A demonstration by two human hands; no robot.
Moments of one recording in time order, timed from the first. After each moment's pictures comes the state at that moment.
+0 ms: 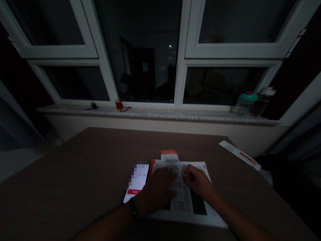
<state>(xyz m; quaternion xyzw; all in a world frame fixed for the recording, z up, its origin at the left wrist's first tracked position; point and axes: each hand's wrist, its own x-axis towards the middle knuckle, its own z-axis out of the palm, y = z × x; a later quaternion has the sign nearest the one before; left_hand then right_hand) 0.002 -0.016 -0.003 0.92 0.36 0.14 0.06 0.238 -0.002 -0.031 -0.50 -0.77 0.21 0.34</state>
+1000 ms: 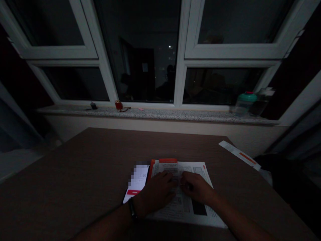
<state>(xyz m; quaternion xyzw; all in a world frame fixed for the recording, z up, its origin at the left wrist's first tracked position) 0.008 -0.019 0.013 0.94 0.32 0.09 0.07 0.238 -0.010 -0.026 -0.37 -0.86 0.21 0.29</state>
